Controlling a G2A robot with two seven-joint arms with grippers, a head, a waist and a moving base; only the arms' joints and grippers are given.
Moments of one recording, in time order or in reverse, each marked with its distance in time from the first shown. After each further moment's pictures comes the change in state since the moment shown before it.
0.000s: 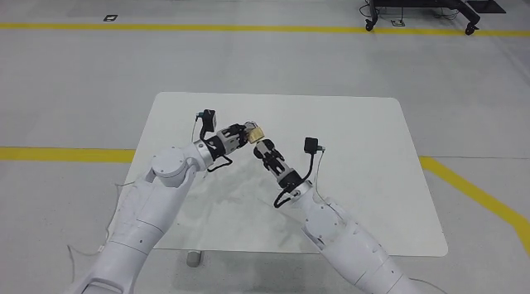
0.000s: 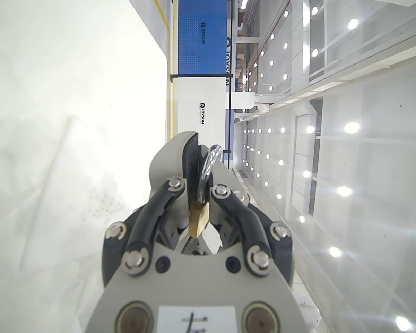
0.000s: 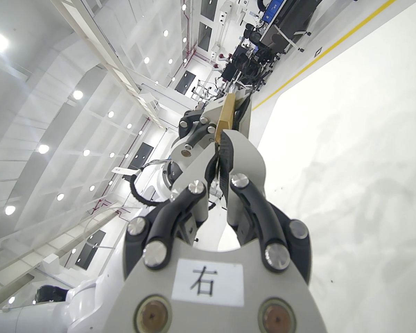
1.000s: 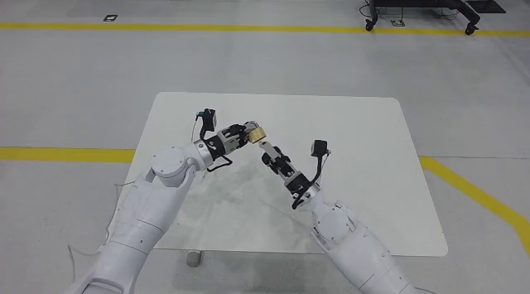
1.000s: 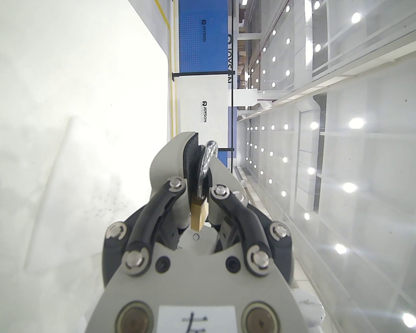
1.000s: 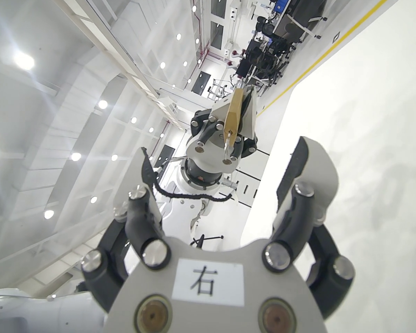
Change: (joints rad) left arm 0.002 -0.003 -0.011 -0.001 0.011 -0.012 -0.013; right arm -0.072 -0.001 0.099 -0.027 0.136 -0.092 0.166
